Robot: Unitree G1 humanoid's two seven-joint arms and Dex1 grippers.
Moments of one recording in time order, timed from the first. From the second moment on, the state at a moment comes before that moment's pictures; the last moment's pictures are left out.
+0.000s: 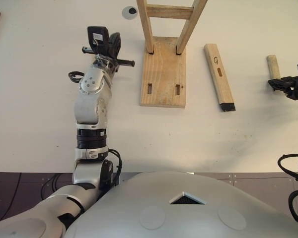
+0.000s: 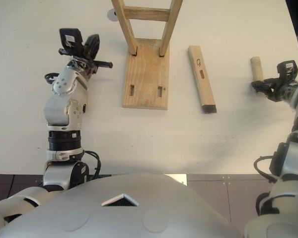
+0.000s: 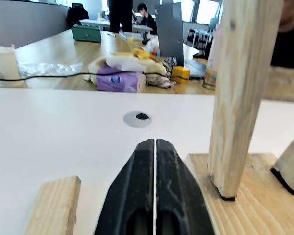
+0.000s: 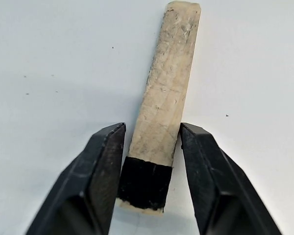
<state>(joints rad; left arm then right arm) -0.28 0.04 0.11 -0.04 -0.21 0.41 -0.11 -0.46 -0.84 -0.10 0.99 0.08 0.33 0.85</state>
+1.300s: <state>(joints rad) -0.63 0.16 0.20 -0.30 -1.25 0.85 -0.18 -0.28 -0.28 0.16 -0.43 0.23 0.11 0.36</state>
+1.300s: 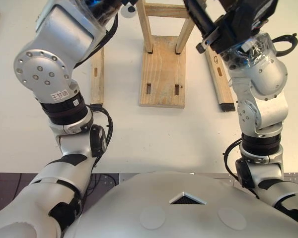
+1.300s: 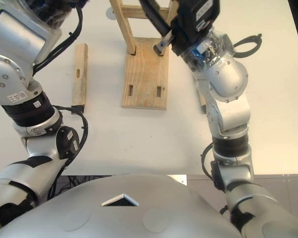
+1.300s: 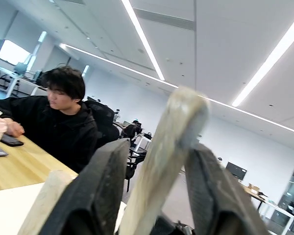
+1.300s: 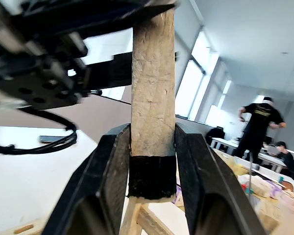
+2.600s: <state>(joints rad) 0.00 0.10 0.36 -0.19 -0.56 0.20 -0.11 -0.21 -0.25 -0.05 -0.17 0.13 0.24 0.25</state>
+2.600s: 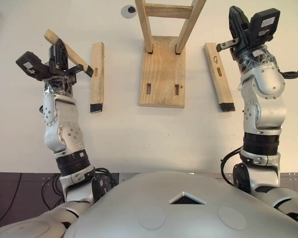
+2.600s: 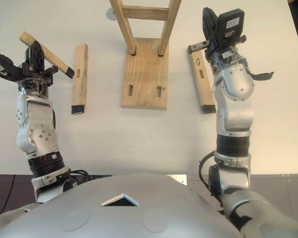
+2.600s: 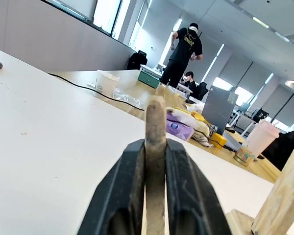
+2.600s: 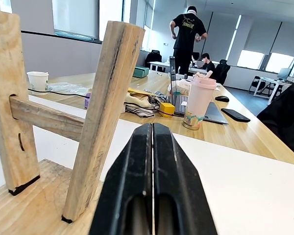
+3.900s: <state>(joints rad) 0.04 0.06 0.27 0.46 -0.09 -0.77 -0.12 -0.30 -0.25 -0.04 -0.01 0.12 0.11 0.43</state>
